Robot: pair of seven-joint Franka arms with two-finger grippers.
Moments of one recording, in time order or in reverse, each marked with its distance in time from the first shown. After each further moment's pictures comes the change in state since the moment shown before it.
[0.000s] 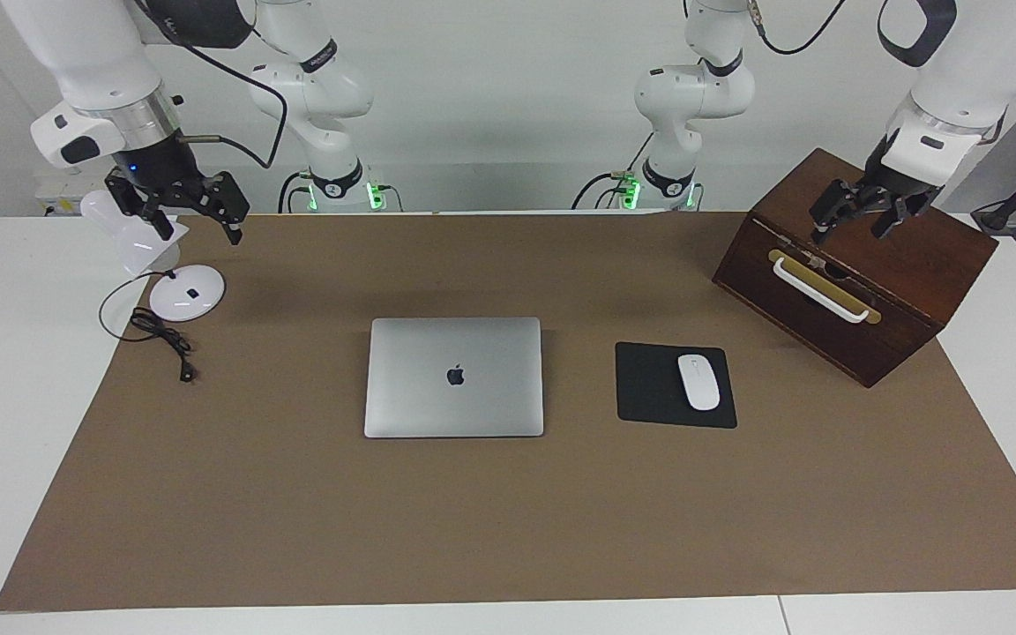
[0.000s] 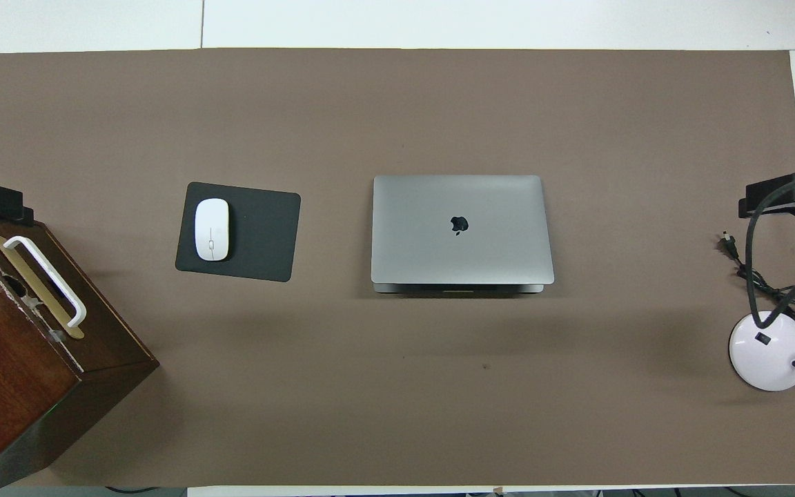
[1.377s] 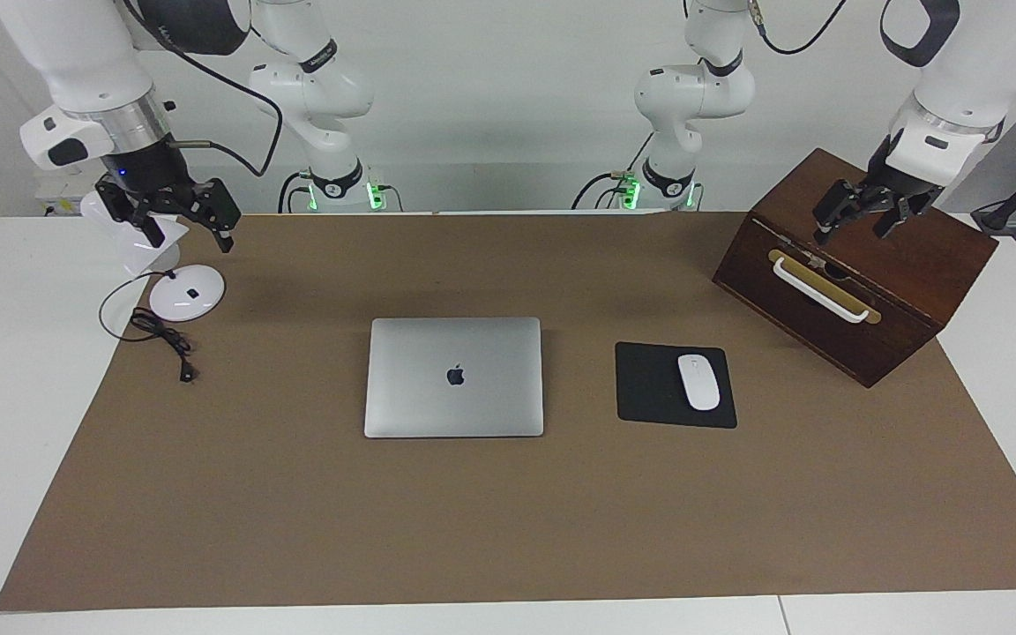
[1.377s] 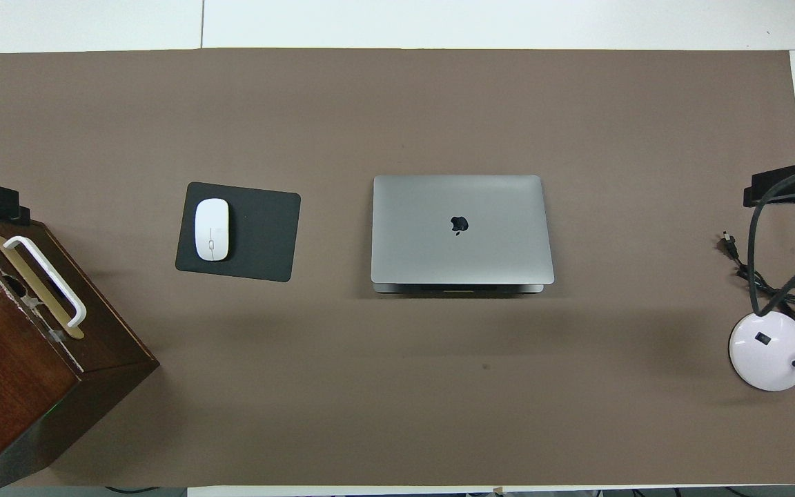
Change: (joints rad) left arm 0.001 -0.001 0.005 -0.001 0.000 0.003 -0.011; right arm -0.009 0.002 -0.003 -0.016 0.000 0.056 0.000
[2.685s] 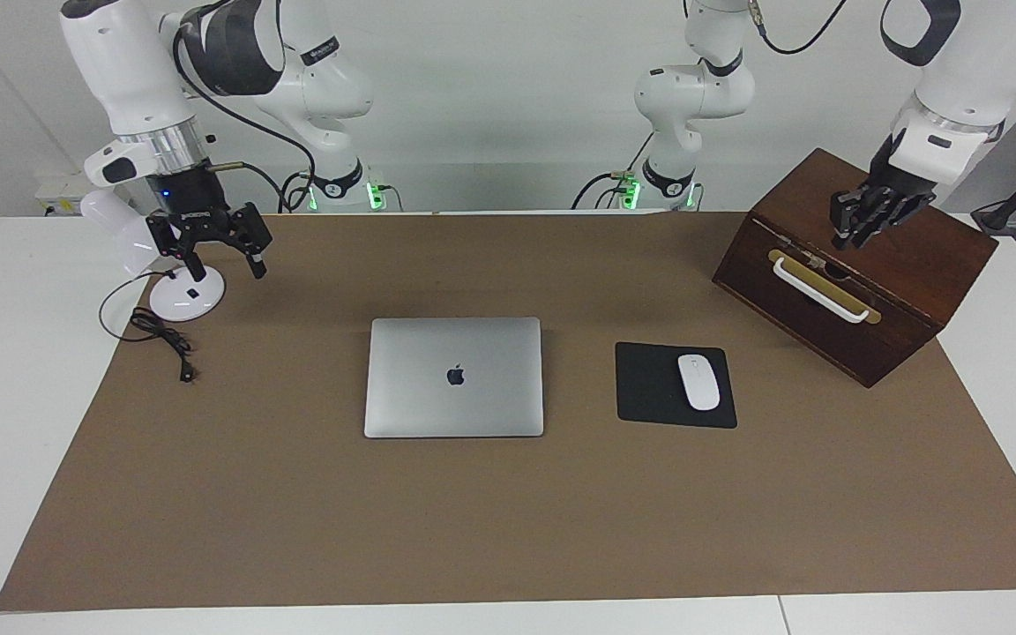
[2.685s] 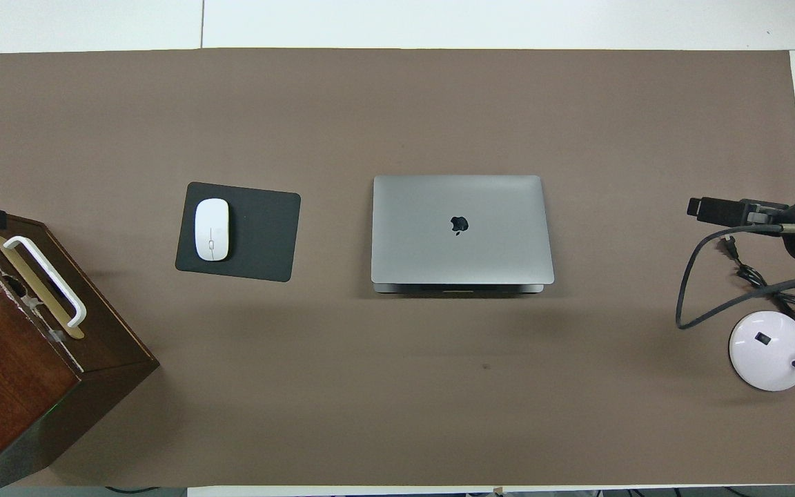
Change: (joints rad) left arm 0.001 0.000 0.002 0.000 -0.007 0.016 -0.014; right arm -0.005 -0.214 -0.001 -0.491 0.250 0.541 -0.082
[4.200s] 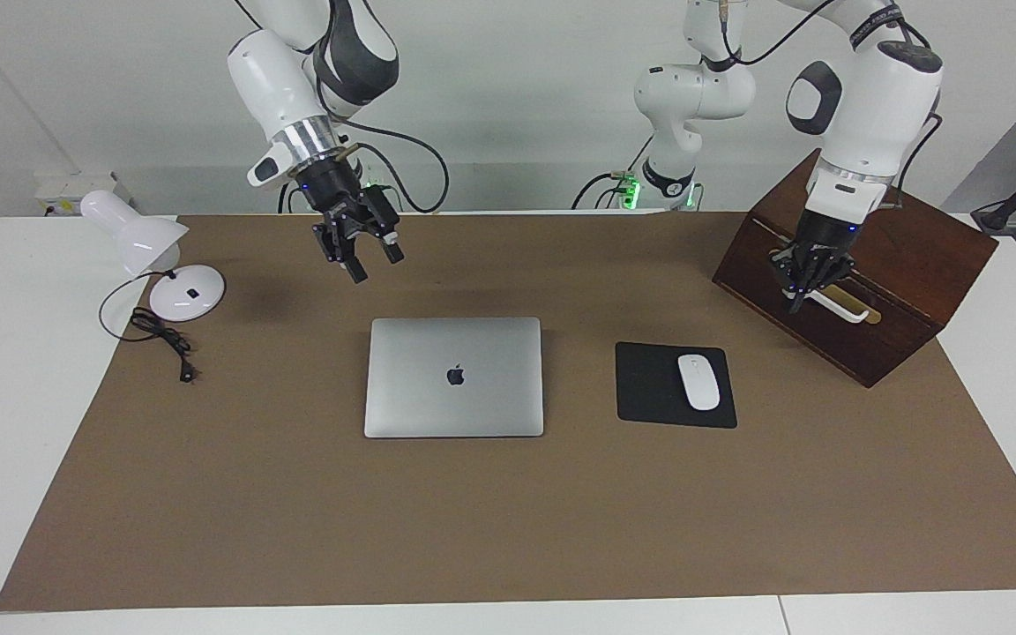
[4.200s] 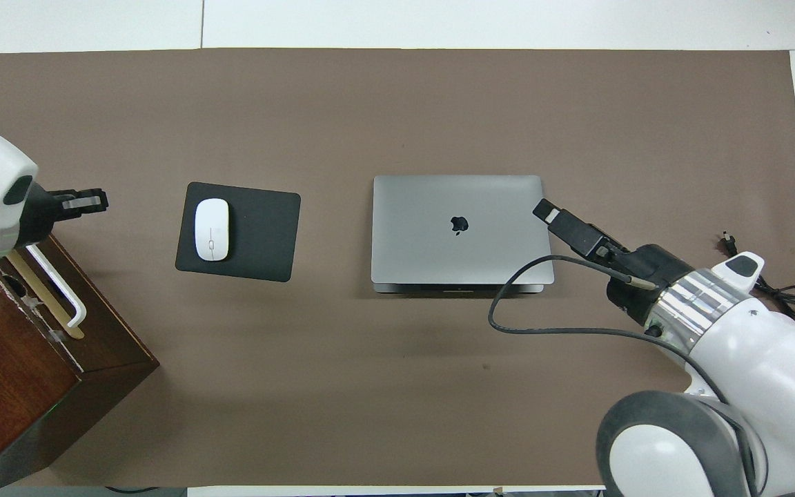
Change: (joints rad) left arm -0.104 -0.149 -0.012 -0.540 -0.071 0.734 -0.013; right arm 0.432 -0.058 0.025 -0.296 0.639 0.699 0.155
